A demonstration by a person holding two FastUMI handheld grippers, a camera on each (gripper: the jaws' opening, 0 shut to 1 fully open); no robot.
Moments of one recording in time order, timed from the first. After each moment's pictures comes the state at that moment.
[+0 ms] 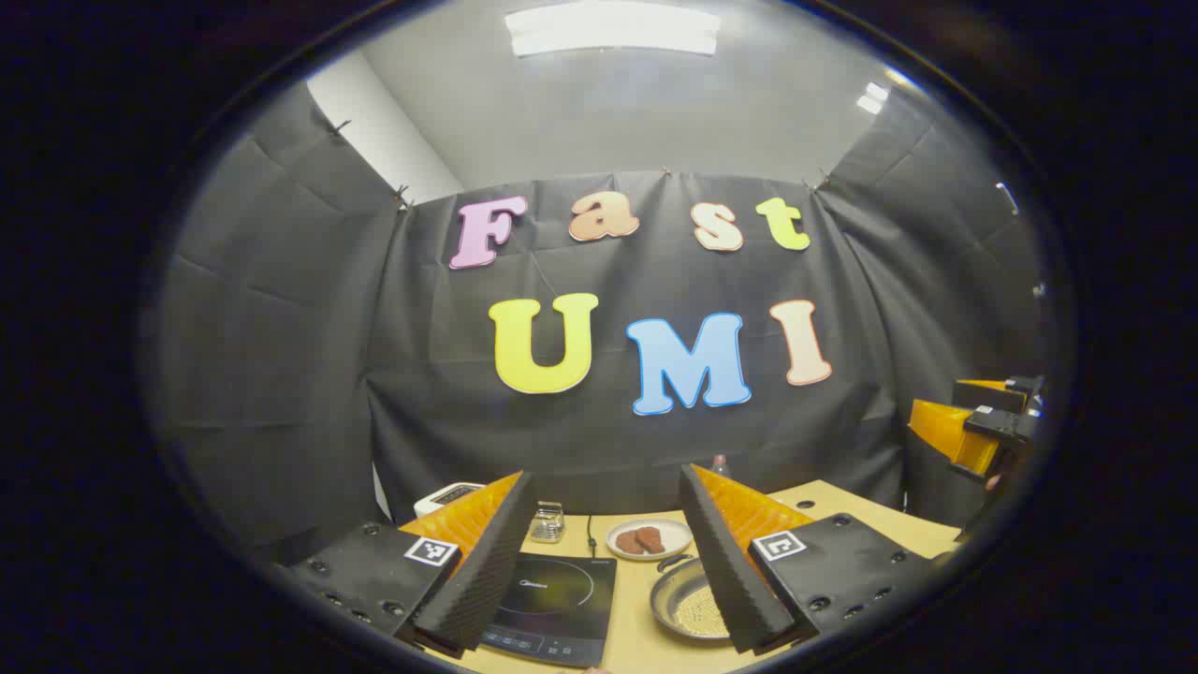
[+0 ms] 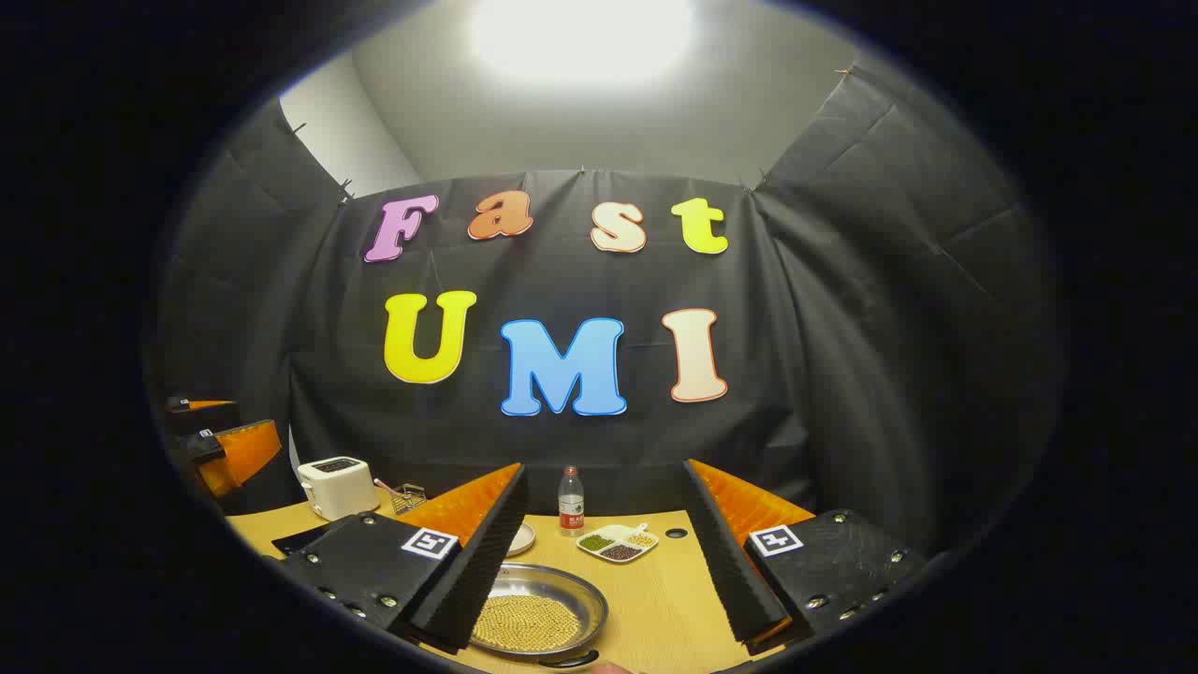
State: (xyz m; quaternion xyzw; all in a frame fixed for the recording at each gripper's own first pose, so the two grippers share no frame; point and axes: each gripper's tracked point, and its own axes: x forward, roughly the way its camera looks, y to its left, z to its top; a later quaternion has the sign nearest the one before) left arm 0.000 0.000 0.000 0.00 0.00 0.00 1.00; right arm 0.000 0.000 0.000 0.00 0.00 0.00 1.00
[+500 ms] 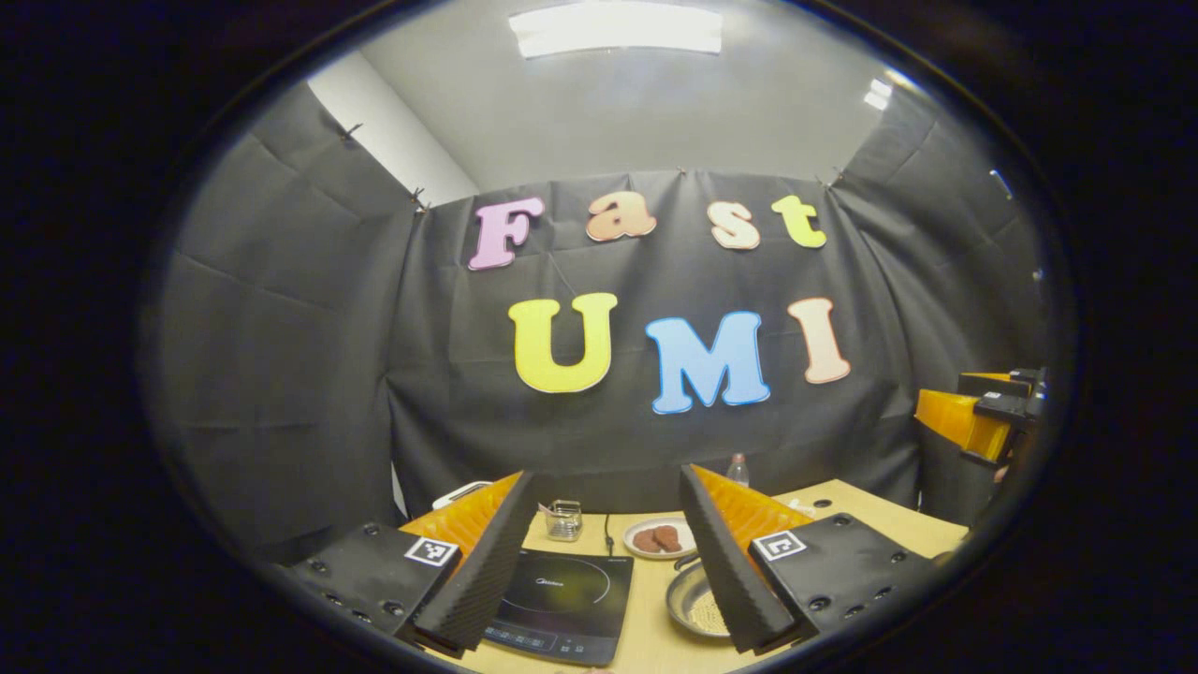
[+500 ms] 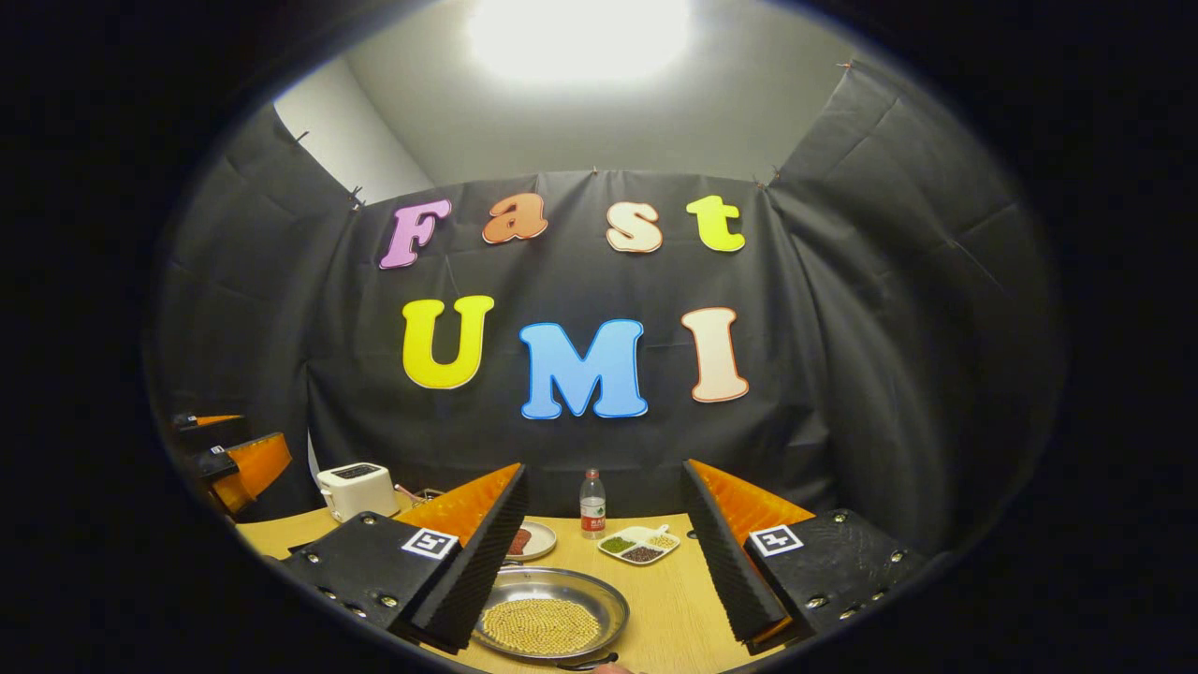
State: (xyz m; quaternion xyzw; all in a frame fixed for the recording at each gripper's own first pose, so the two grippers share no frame) left arm -0.005 0.016 -0.003 -0.01 0.00 0.03 1.00; right arm 0.003 0.016 0.009 0.00 0.00 0.03 1.00
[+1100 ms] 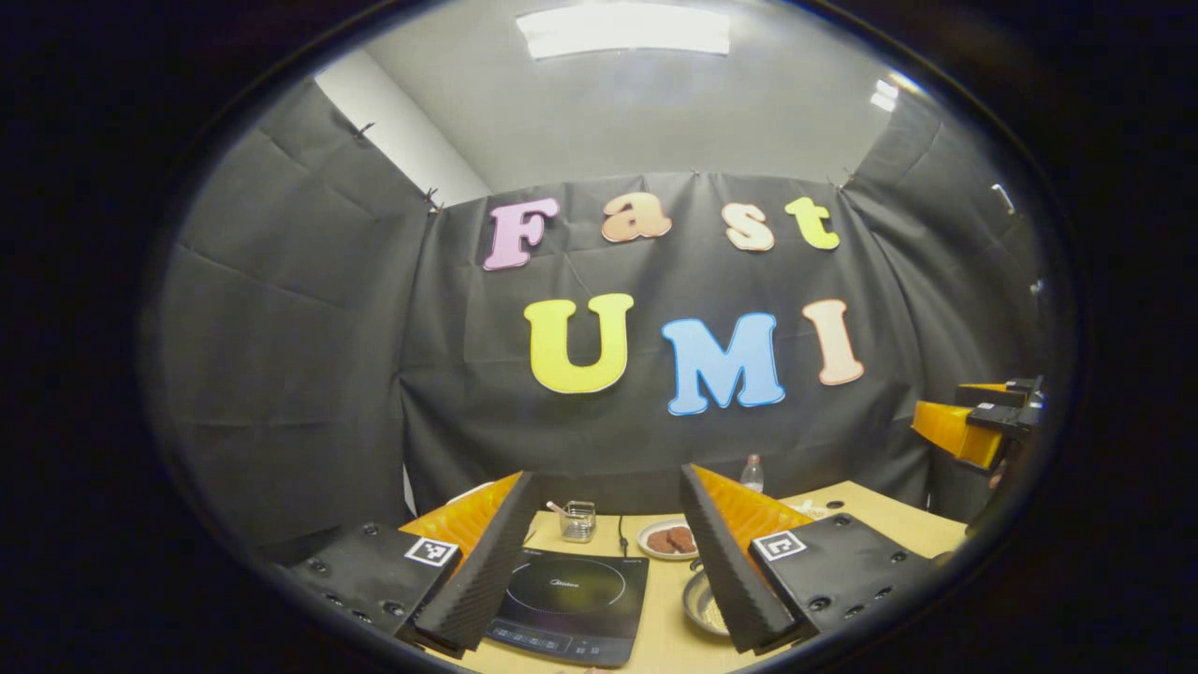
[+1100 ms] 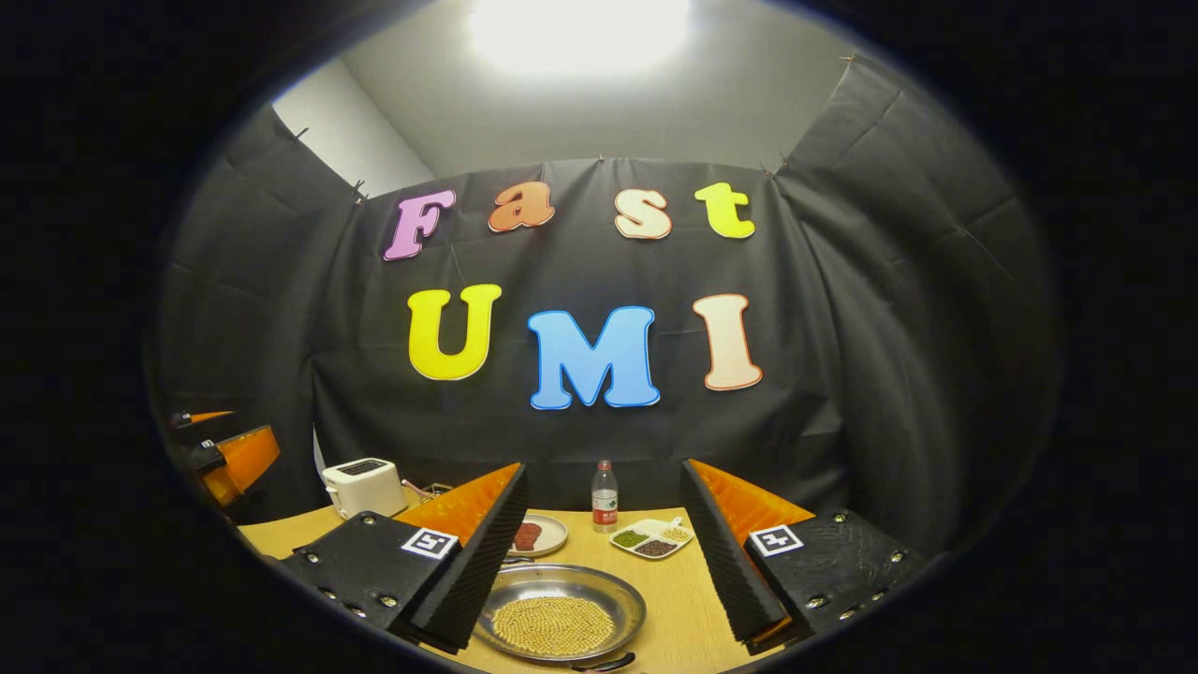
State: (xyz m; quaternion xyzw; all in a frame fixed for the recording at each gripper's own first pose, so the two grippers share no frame) left arm -0.003 0.040 -0.012 -0.02 0.00 0.05 1.00; right arm 0.016 0.036 -0.005 0.01 0.01 0.04 1.00
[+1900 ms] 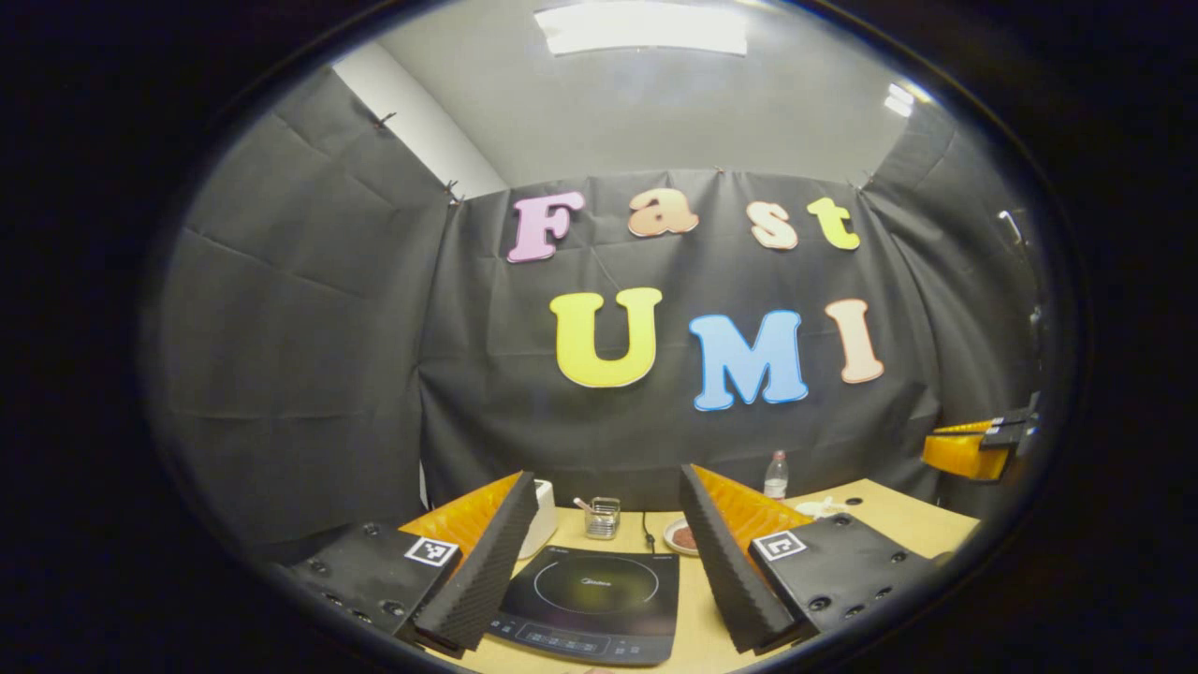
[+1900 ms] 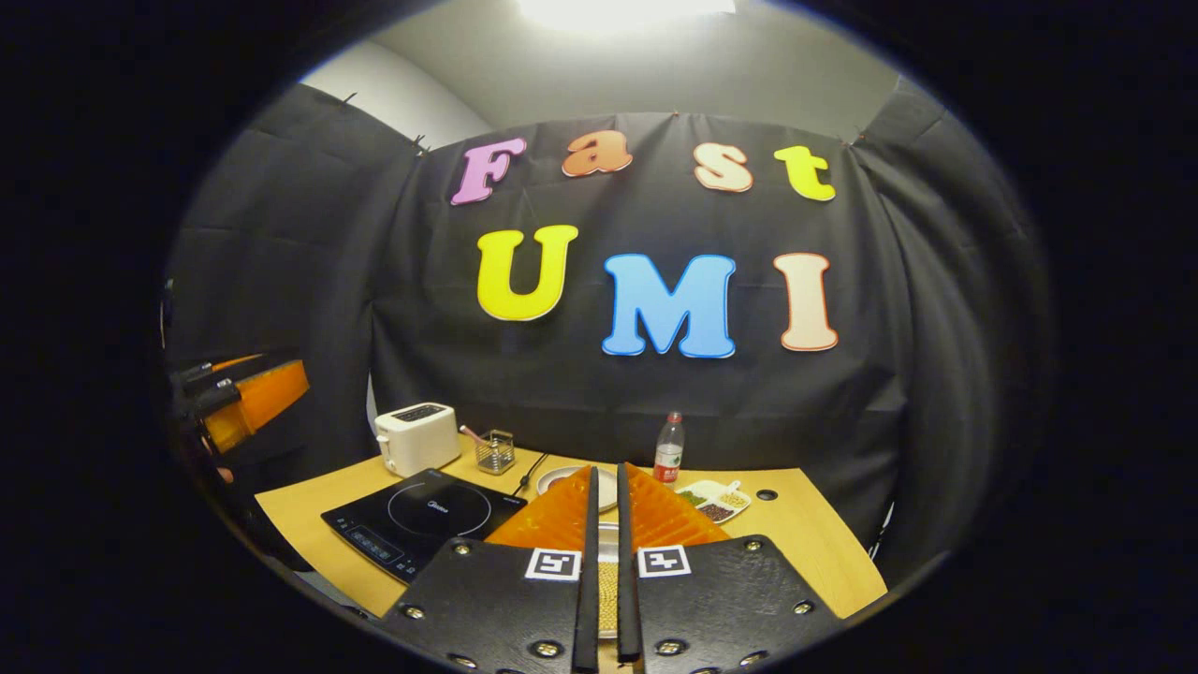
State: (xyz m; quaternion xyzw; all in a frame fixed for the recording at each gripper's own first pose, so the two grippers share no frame) left arm -0.005 0.105 -0.024 -0.02 0.01 0.06 1.00; right arm 0.004 0.116 -0.061 -0.03 0.11 0.15 0.98
